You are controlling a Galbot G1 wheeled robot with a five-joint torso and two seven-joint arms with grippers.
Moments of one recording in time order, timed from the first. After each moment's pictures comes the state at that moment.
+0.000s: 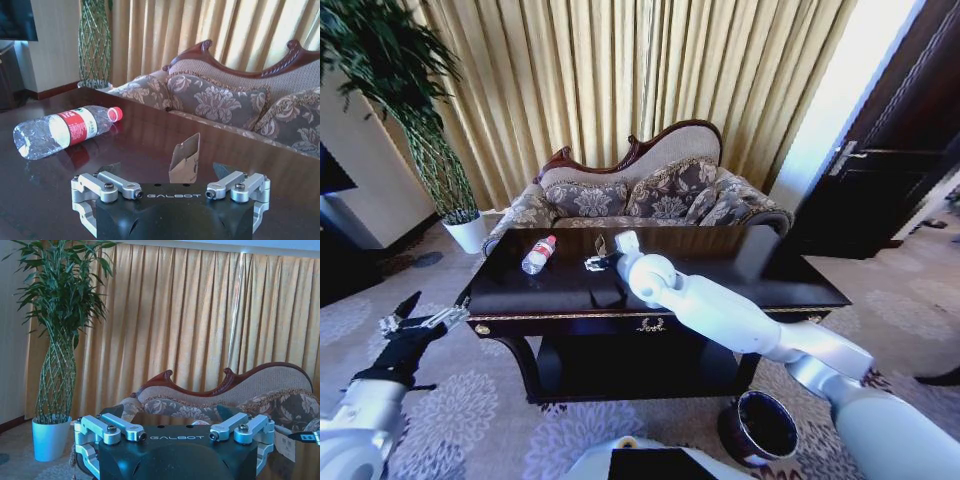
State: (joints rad) left arm 1.81 -1.35 -1.27 -2.50 -0.75 0.34 0.13; right arm -0.16 1.19 -0.57 1.79 1.30 -0.66 0.82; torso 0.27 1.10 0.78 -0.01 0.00
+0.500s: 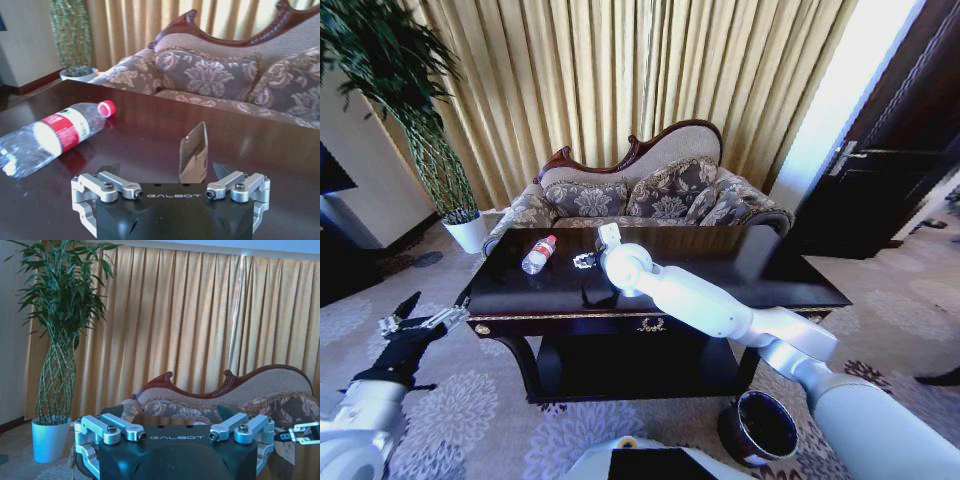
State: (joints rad) left arm 1.81 -1.36 -1.27 -2.50 -0.75 0.33 0.13; right arm -0.11 1.30 -0.57 1.66 1.46 -0.65 0.98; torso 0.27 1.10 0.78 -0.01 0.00
